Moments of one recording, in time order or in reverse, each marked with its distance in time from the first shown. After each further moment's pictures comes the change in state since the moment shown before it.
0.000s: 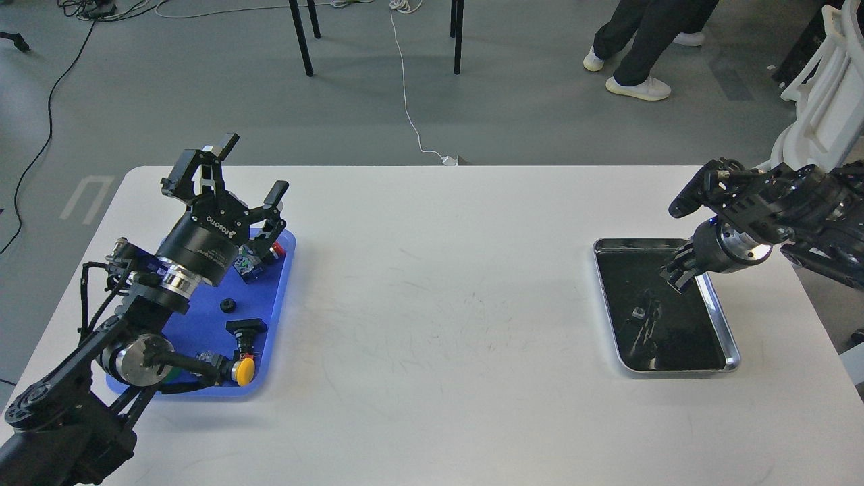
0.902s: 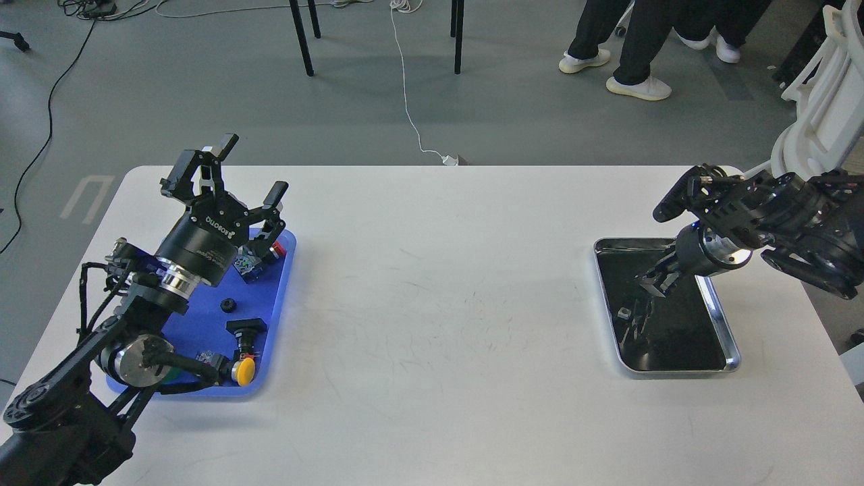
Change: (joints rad) left arm 0.000 0.000 -0.001 0.000 0.000 -0.002 0.000; right arm -0.019 0.021 0.037 -0.008 0.025 -0.007 0.000
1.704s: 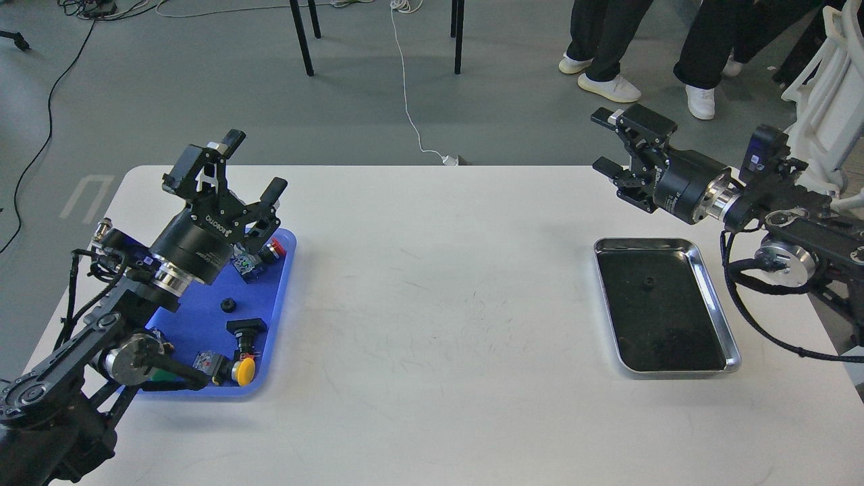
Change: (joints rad) left arm -0.013 0.061 0.008 -0.040 0.324 0.002 -0.072; right arm -0.491 -0.158 0.939 0.244 1.316 0.017 0.000
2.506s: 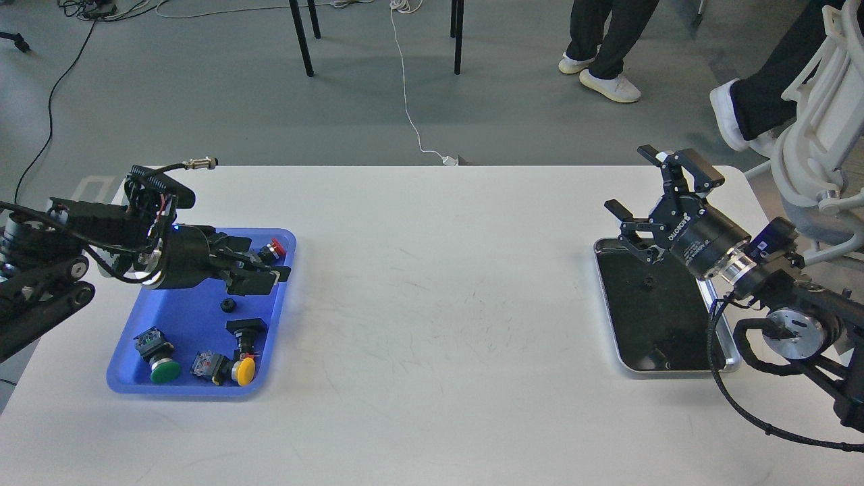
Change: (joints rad) left arm -0.483 0.402 0.643 -0.048 1.049 -0.048 0.103; right arm -0.214 -0.014 0.171 0.048 0.085 0.131 0.000
